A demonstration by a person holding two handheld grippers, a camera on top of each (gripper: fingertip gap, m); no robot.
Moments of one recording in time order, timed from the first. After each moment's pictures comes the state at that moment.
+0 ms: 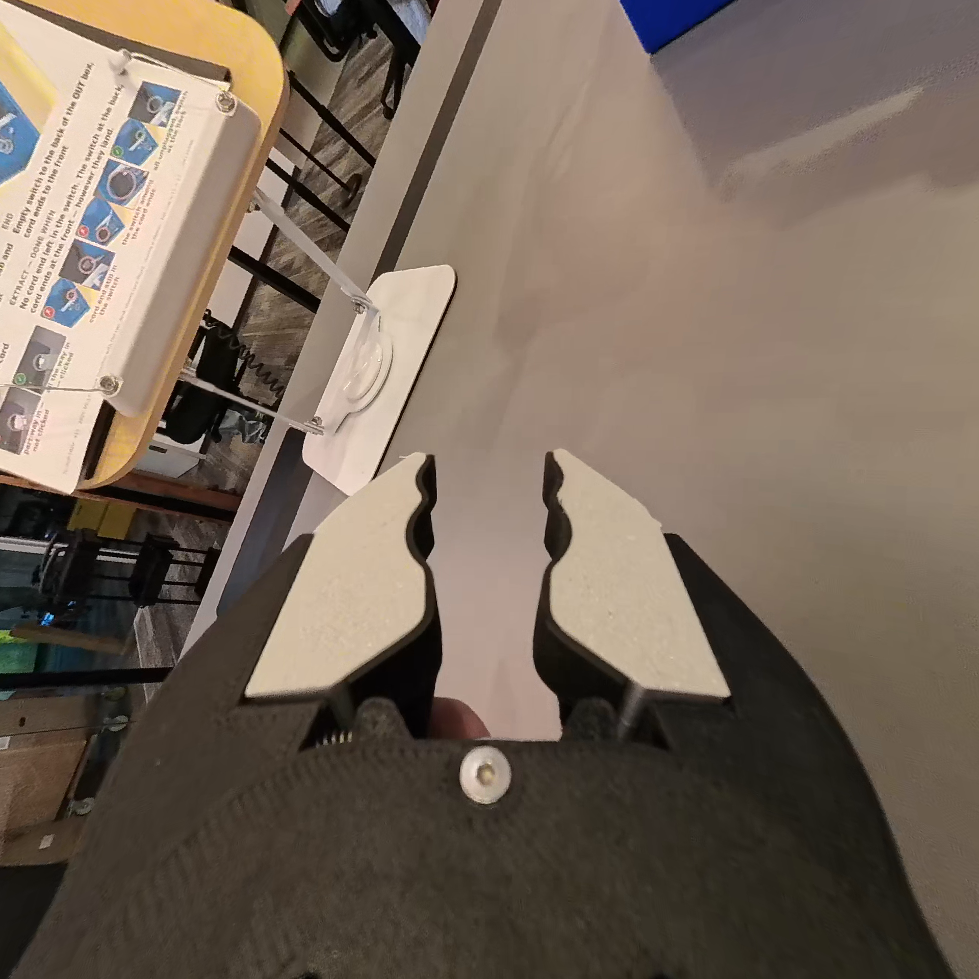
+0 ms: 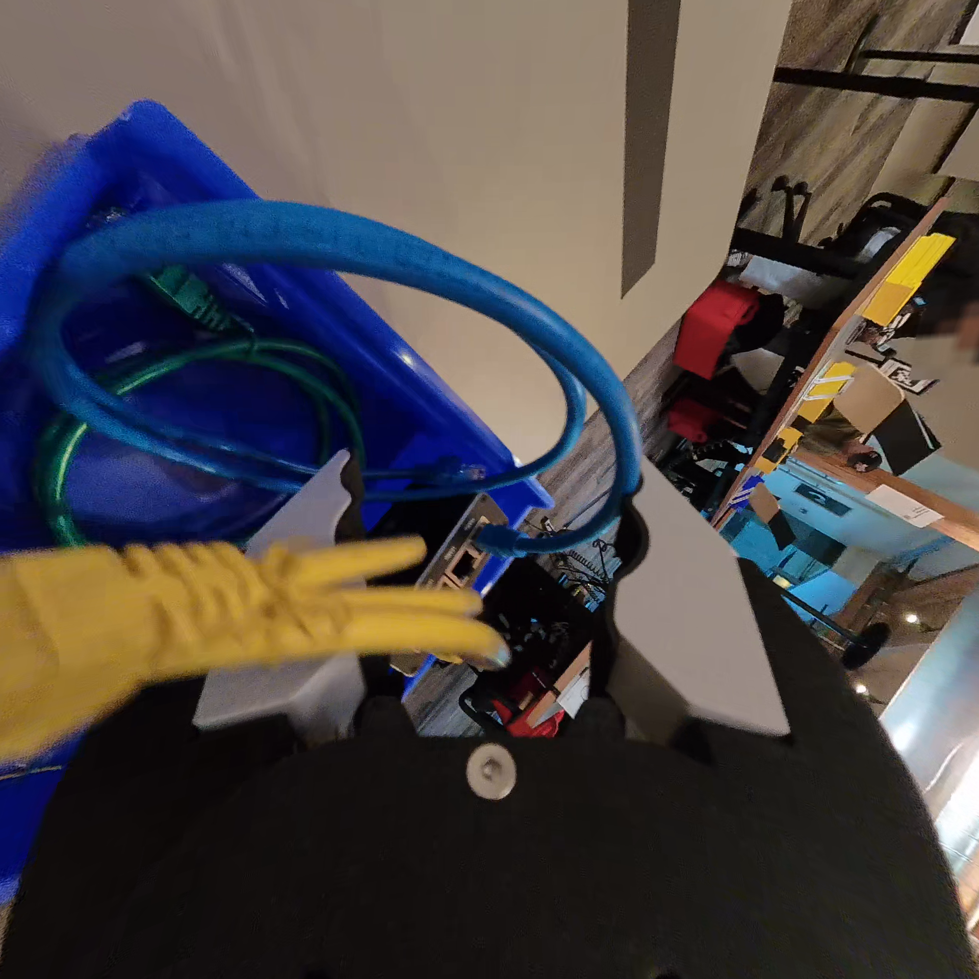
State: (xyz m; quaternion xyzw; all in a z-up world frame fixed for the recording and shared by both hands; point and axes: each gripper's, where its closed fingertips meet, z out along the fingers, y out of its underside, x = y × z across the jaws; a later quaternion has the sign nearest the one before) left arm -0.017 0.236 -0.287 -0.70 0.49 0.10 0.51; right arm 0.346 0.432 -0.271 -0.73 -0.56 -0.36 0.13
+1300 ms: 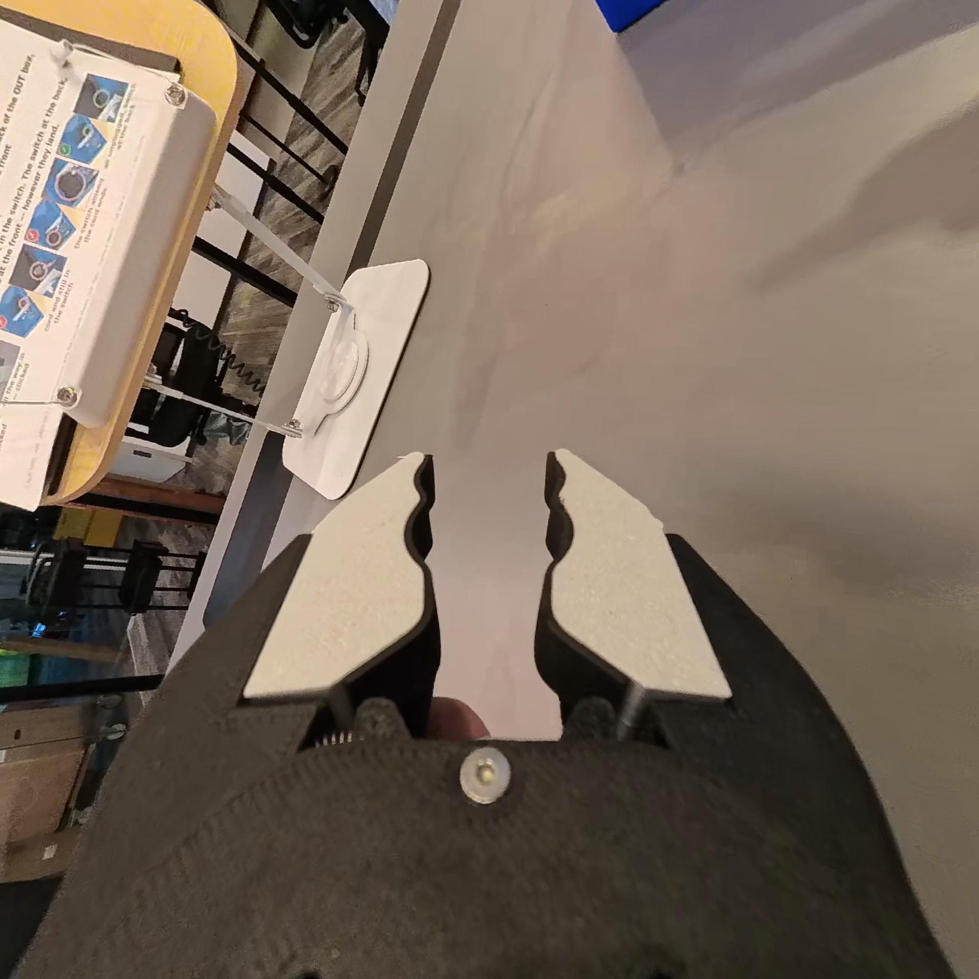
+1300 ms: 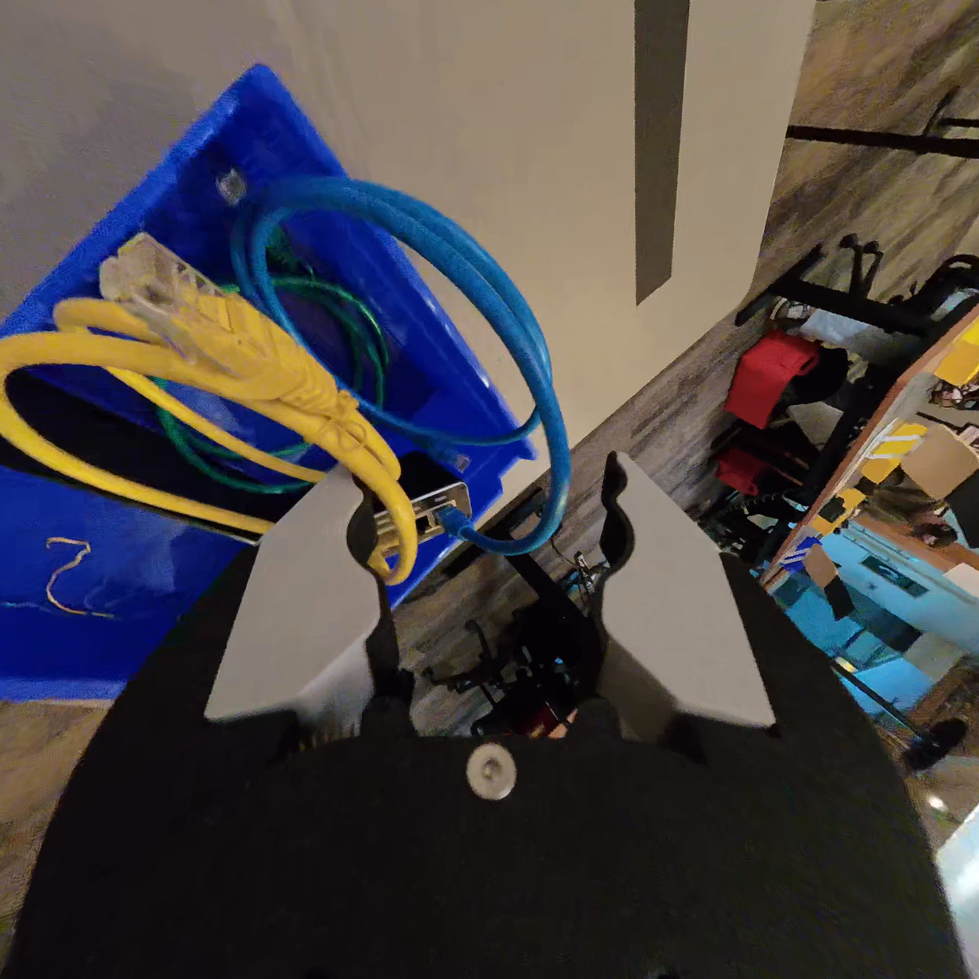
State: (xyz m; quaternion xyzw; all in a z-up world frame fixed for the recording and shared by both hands) left arm -0.009 0.233 -0.297 -0.70 0.51 0.10 0.50; right arm 0.341 0.405 -0.218 -0.74 -0.59 -0.29 0.12
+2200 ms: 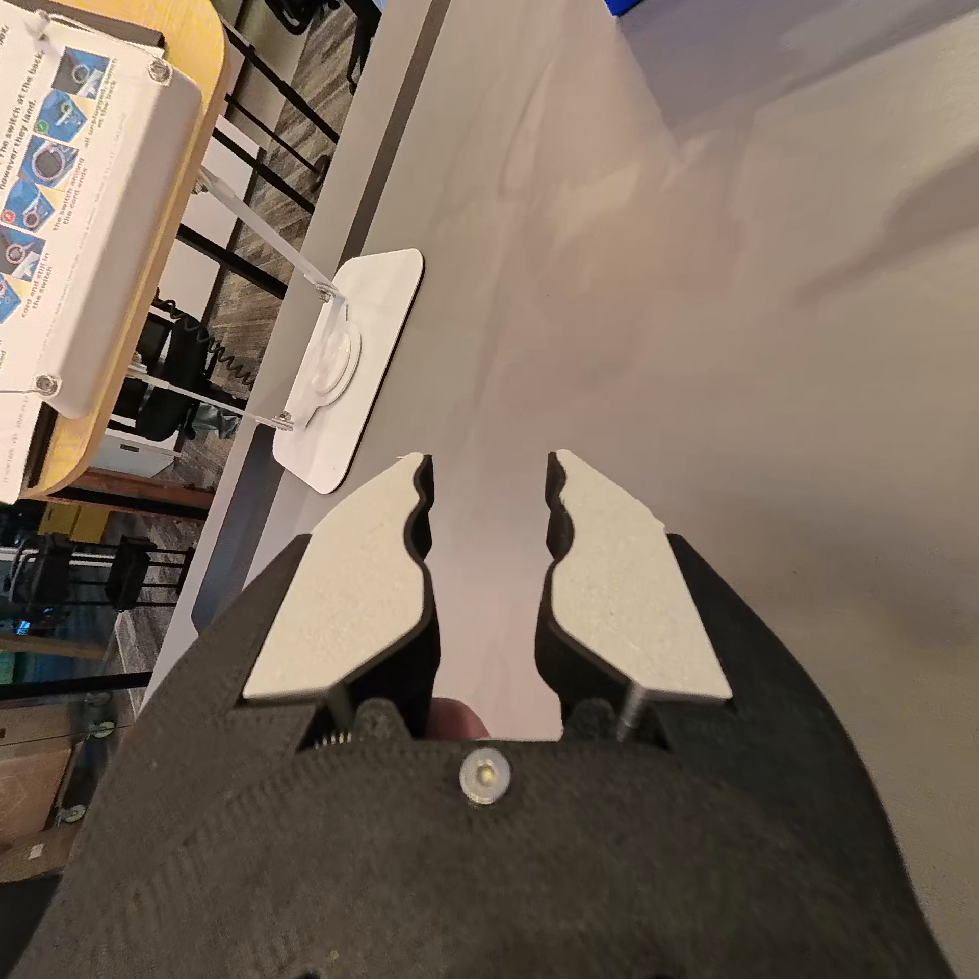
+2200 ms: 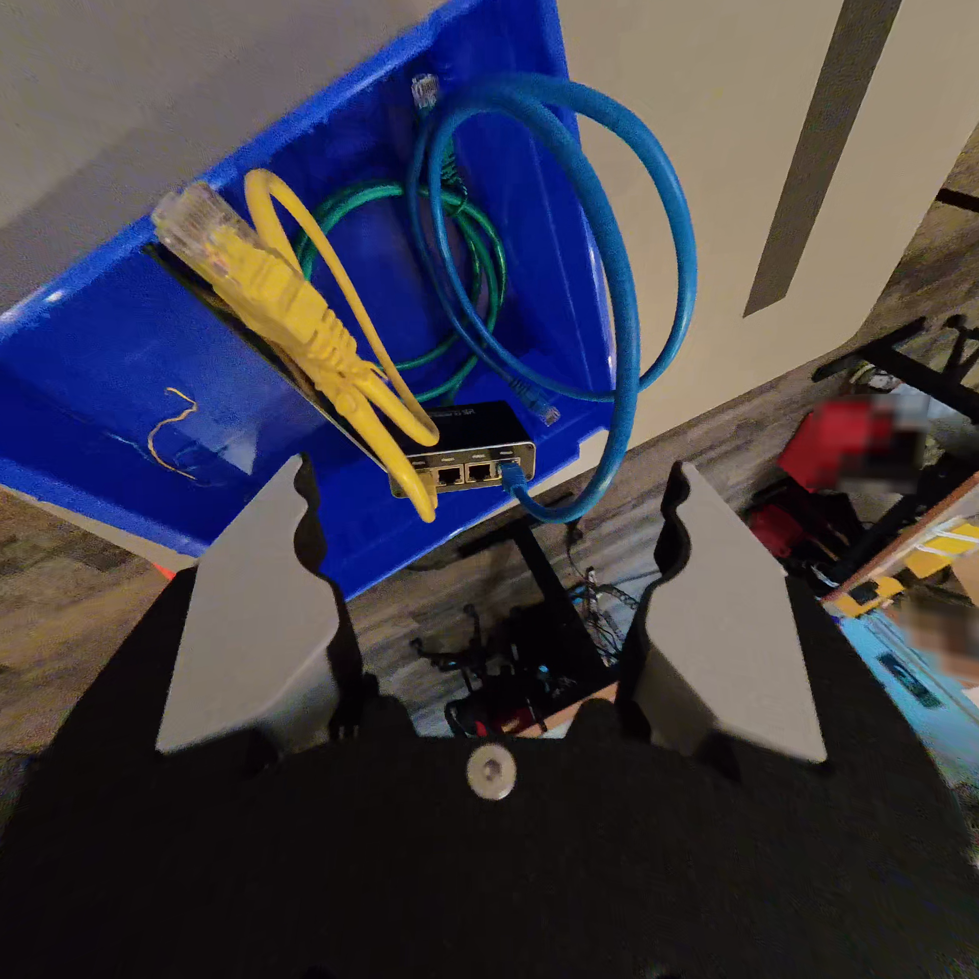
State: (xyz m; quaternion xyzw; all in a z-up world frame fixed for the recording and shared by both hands) left arm -0.013 0.235 -0.301 -0.70 0.50 0.09 0.49; right arm 0.350 0.352 -0.221 -0.71 -0.66 -0.23 0.04
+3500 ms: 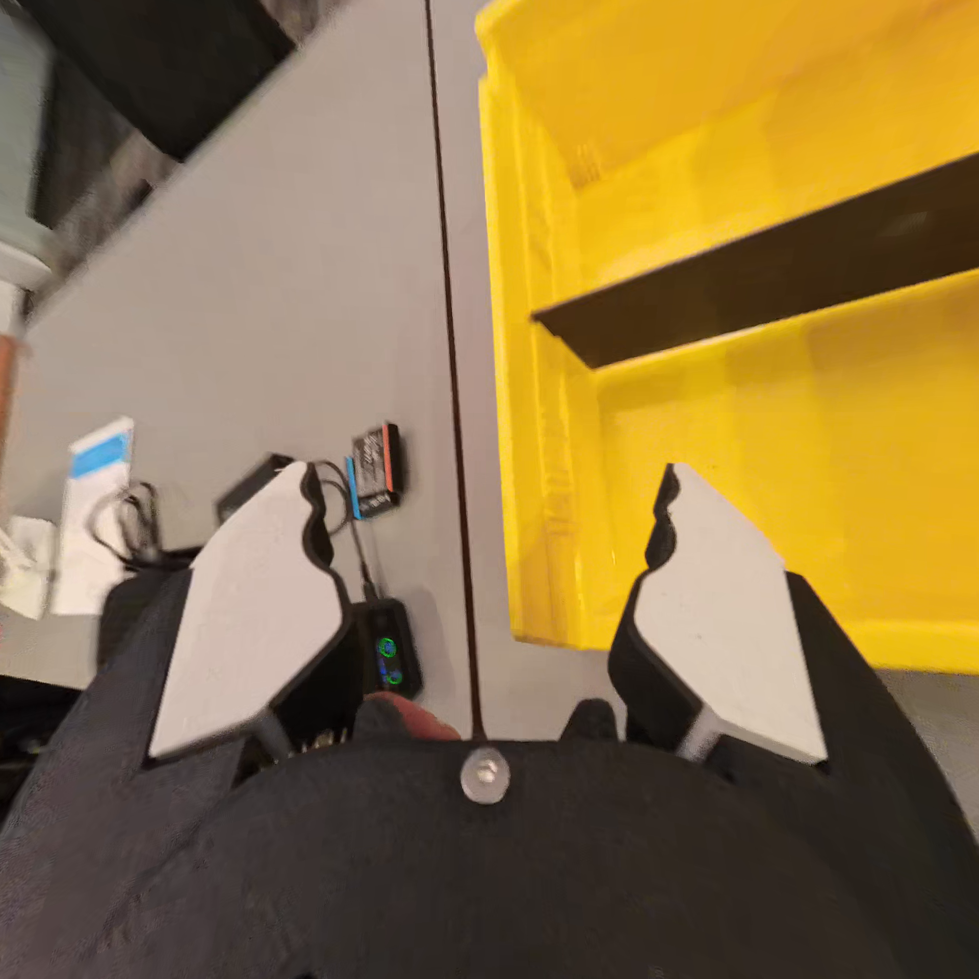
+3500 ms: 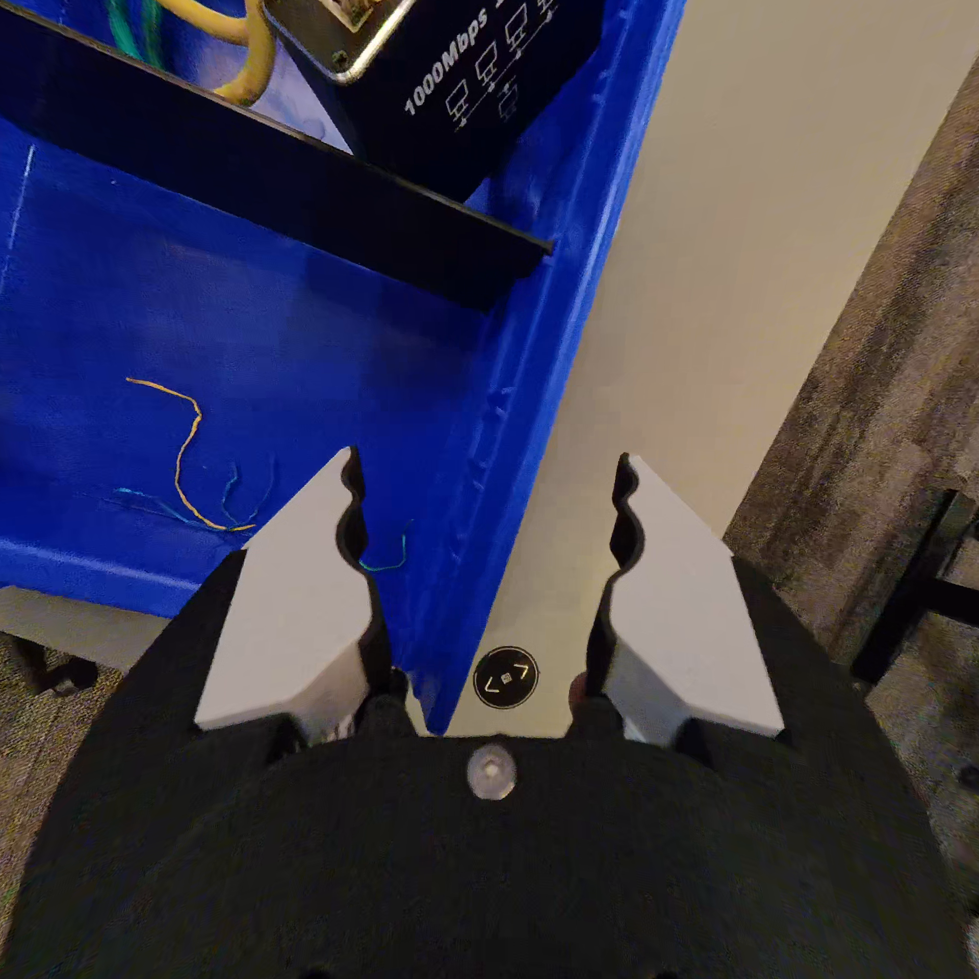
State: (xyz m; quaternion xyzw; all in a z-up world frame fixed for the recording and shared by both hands) left arm -0.451 0.059 -0.264 -0.91 0.03 0.26 0.32; right arm 0.500 0.284 -0.329 -0.91 -0.35 0.00 0.24
